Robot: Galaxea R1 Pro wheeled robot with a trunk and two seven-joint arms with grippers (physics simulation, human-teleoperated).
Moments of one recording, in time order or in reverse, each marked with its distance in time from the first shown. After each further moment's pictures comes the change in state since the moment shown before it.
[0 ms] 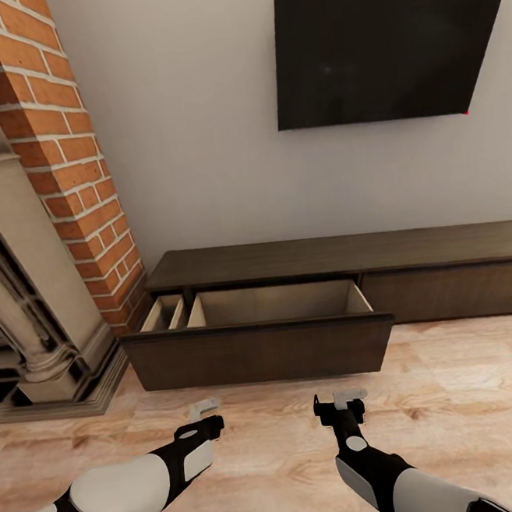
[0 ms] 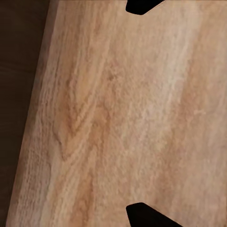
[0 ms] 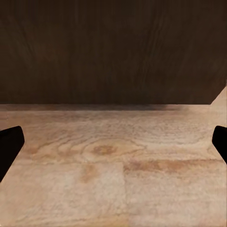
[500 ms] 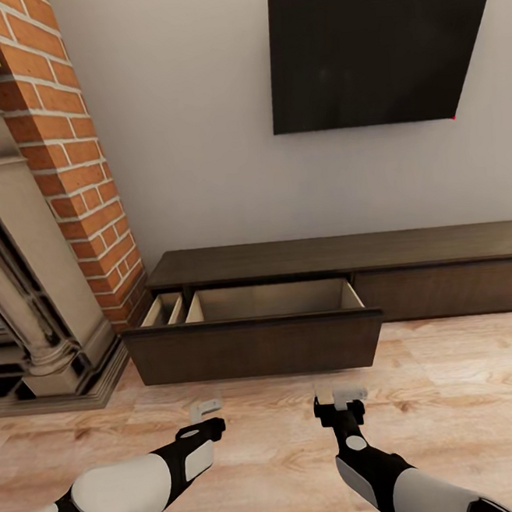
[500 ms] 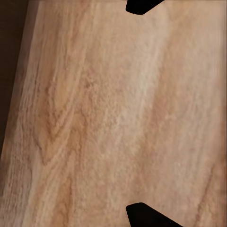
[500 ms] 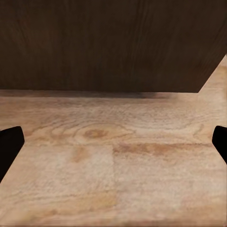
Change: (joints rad) left arm 0.000 -0.006 0.000 0.003 -0.002 0.037 0.001; right arm 0.000 -0.001 -0.002 -0.002 0.002 0.029 0.000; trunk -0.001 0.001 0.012
